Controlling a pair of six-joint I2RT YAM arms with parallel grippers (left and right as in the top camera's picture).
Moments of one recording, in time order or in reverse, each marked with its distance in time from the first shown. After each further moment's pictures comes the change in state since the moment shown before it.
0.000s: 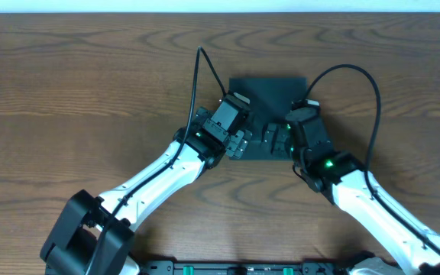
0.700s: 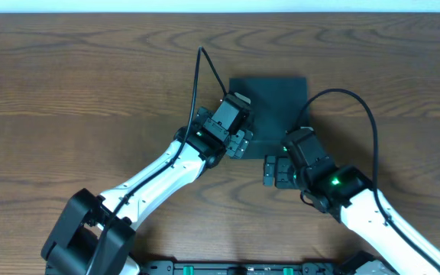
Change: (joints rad) left arm 0.000 0.005 0.004 0.000 0.008 0.000; right arm 0.097 -0.119 -0.003 -0.372 -0.047 -0.018
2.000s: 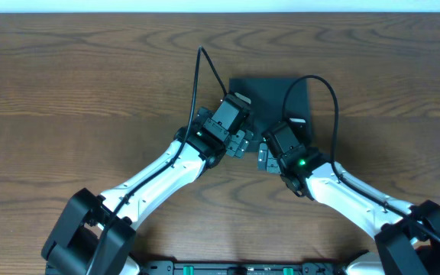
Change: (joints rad) left arm 0.000 0.001 0.000 0.003 0.001 0.000; right arm -0.001 0.328 -0.019 0.319 0.226 0.026
